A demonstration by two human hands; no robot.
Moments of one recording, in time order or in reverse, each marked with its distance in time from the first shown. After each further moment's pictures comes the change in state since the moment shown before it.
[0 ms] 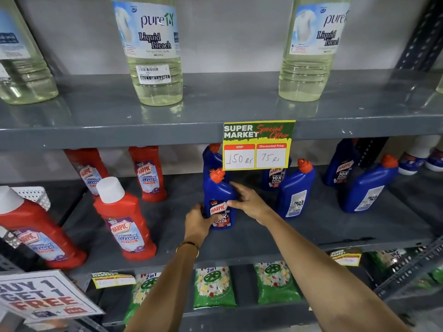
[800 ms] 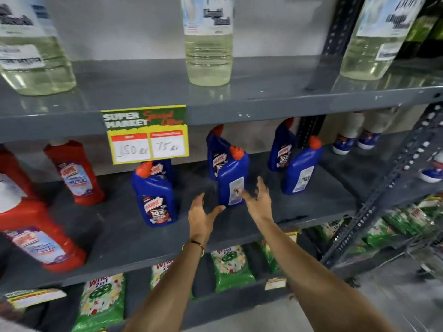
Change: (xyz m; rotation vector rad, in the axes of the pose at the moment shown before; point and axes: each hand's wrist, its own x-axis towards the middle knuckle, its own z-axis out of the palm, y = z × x) left_hand -0.051 0.063 0.148 -0.207 -0.032 0.118; right_hand -0.081 0.071 -0.125 -0.054 0.704 0.113
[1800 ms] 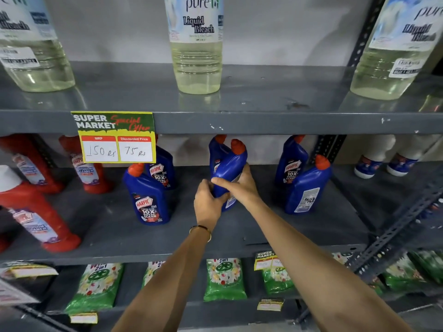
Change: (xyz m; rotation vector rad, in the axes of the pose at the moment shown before) left_hand 0.026 0.063 0.052 0.107 0.239 0.082; right_hand 0.063 -0.054 -0.001 0.149 -0.384 -0.157
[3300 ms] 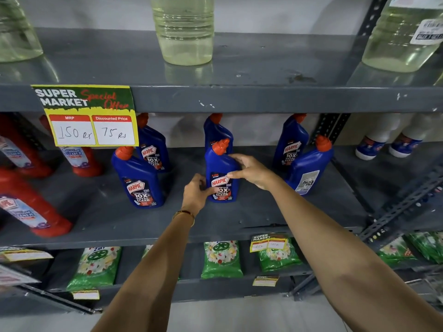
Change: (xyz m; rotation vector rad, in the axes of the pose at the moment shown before) left_hand 0.012 -0.040 -0.007 0.006 -0.269 -0.220; right_hand 0.019 0.008 -0.045 -0.147 -0.455 0.128
